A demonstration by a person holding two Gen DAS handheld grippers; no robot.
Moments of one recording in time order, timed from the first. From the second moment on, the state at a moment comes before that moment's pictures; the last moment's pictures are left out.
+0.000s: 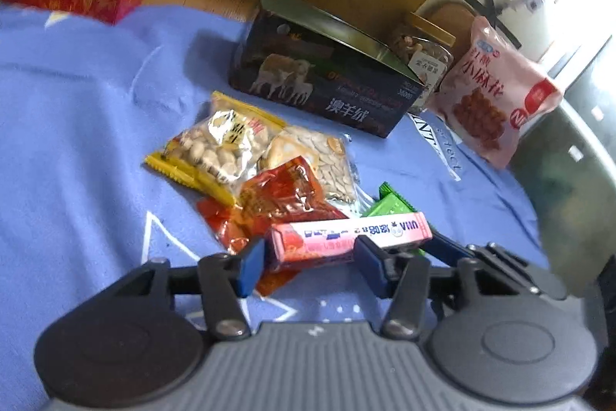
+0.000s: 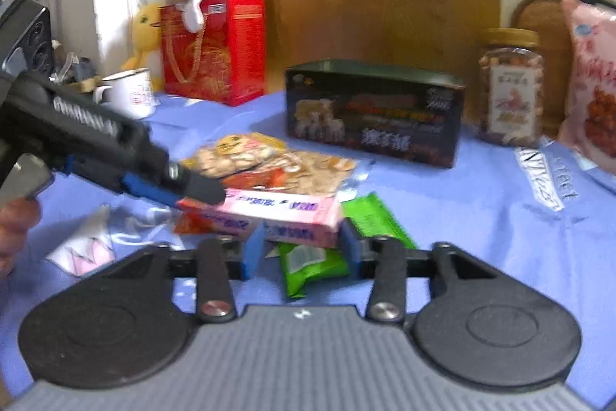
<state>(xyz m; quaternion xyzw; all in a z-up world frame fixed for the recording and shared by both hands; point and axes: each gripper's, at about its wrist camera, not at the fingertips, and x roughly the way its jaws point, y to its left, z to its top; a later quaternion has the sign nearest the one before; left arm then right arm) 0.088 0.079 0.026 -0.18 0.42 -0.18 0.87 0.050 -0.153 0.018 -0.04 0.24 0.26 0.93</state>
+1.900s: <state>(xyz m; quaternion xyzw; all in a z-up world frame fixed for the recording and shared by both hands) 0.113 0.160 0.017 -0.22 0.41 -0.11 0.88 0.115 -0.107 0.023 0.10 0.38 0.38 0.83</state>
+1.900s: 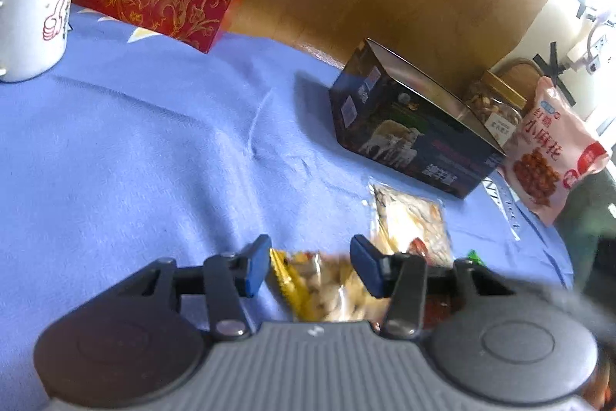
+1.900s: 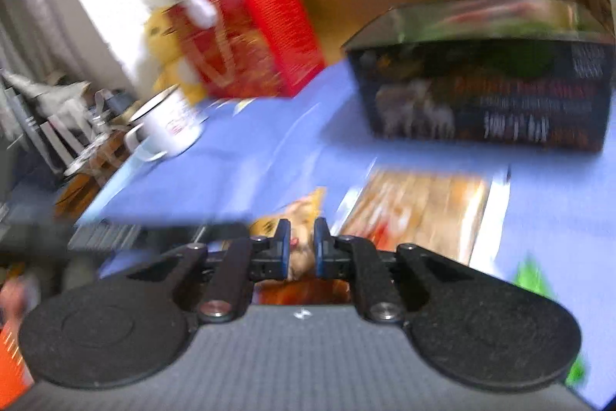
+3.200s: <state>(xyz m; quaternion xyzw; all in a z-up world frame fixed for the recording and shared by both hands) 0.105 0.087 0.077 -0.14 0.37 -0.20 0.90 0.079 -0.142 0.049 0.07 0.27 0.34 0.90</state>
